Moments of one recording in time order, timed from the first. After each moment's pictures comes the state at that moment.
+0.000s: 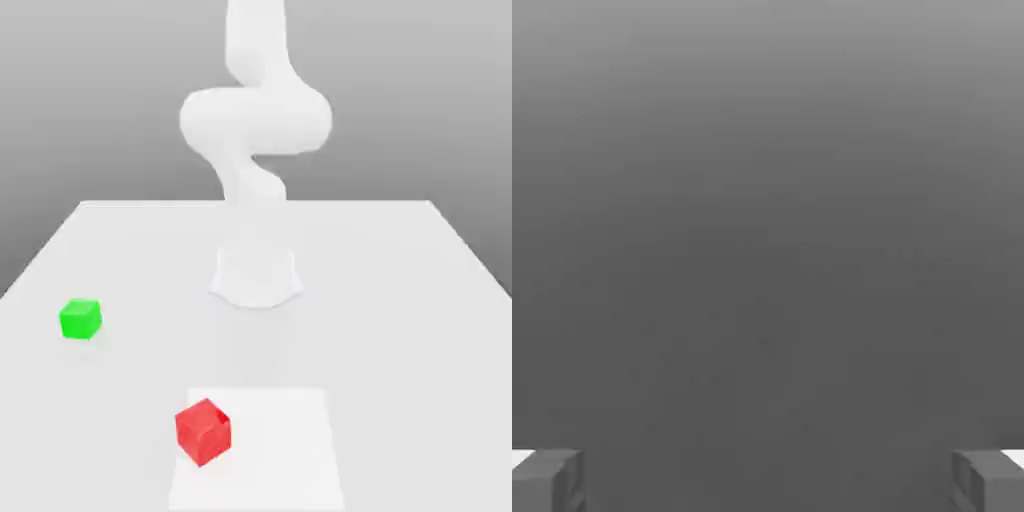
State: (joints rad) arm -0.04 -0.71 0.02 -2.34 0.00 2.35 0.87
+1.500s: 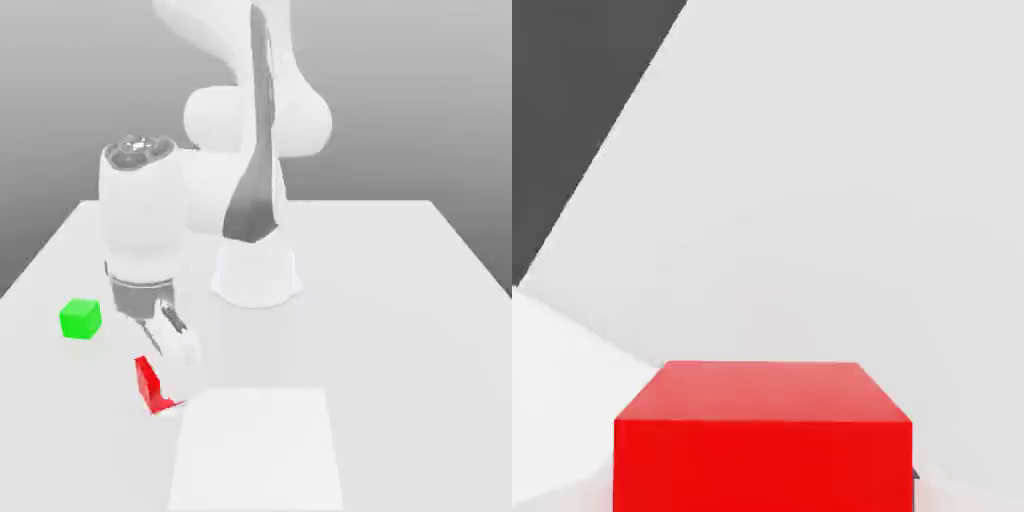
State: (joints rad) arm -0.44 -0.02 -0.04 -2.74 -0.09 2.73 1.69
